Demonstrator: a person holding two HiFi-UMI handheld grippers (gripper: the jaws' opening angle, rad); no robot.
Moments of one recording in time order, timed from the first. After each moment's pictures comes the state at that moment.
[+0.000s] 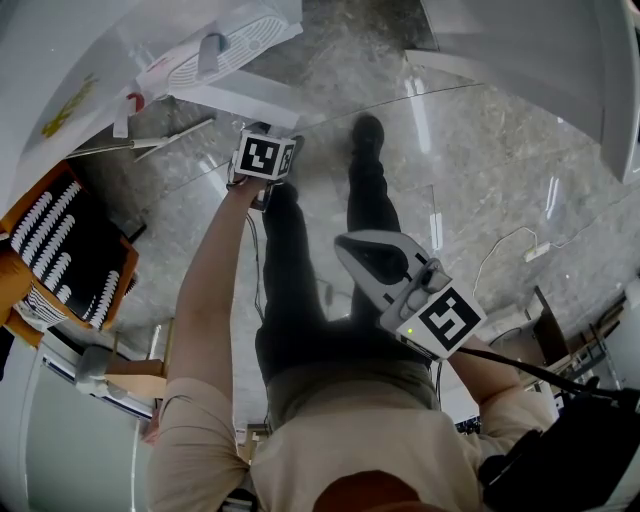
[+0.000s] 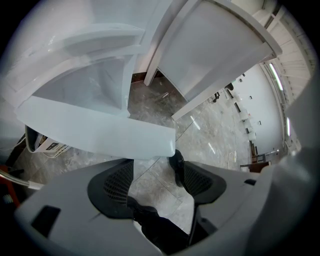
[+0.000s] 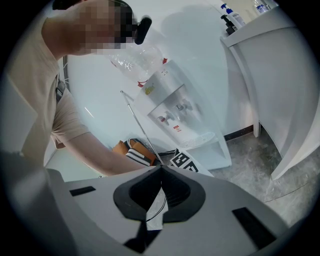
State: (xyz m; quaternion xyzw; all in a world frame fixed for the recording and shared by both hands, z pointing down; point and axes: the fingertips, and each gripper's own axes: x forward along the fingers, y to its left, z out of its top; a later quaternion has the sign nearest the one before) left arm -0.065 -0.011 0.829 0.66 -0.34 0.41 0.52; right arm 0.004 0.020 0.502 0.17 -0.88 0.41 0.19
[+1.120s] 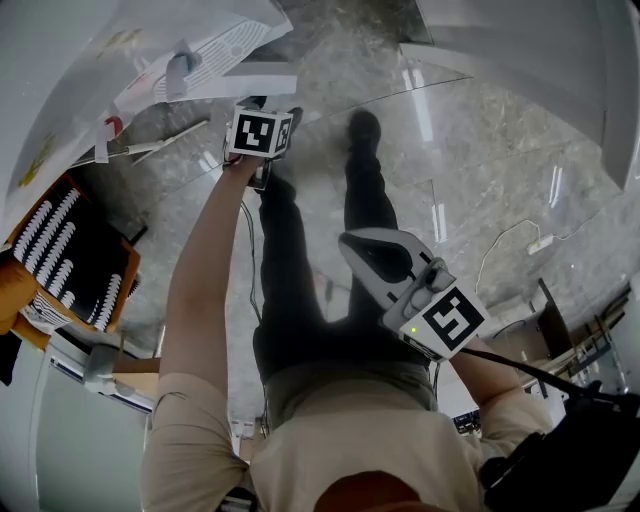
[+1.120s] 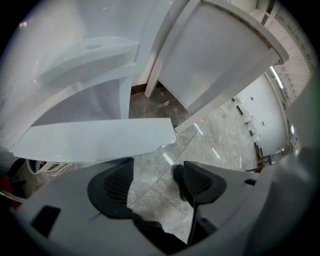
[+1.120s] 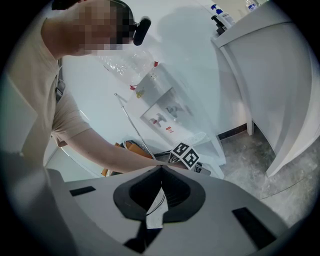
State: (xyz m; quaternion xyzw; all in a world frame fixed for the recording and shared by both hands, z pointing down) left arm -0.055 -0.082 0.828 0.68 -0.37 0.40 0.49; right arm 0.027 0.001 0.511 0.19 -0.87 0.42 0.19
